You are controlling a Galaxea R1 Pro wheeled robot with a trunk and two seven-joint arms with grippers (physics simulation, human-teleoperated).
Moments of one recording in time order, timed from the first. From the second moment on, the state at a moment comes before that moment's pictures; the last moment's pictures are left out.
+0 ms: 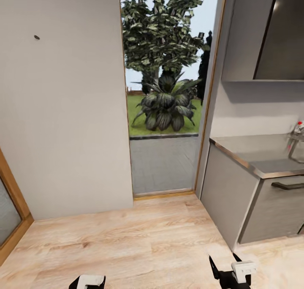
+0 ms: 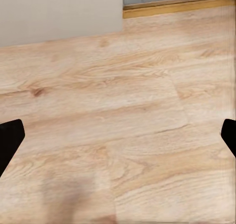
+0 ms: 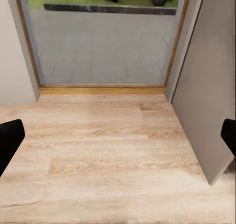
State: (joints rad) left arm -0.02 0.02 -0.01 -0.85 -0.01 -0.12 -0.01; right arm 0.09 -0.09 -0.09 -1.11 0.00 -0.31 0.15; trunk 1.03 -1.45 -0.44
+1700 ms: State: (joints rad) left arm -0.02 0.02 -0.01 -0.85 -0.01 -0.12 -0.01; right arm 0.08 -0.06 -0.09 -1.11 -0.05 -0.28 0.13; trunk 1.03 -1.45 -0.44
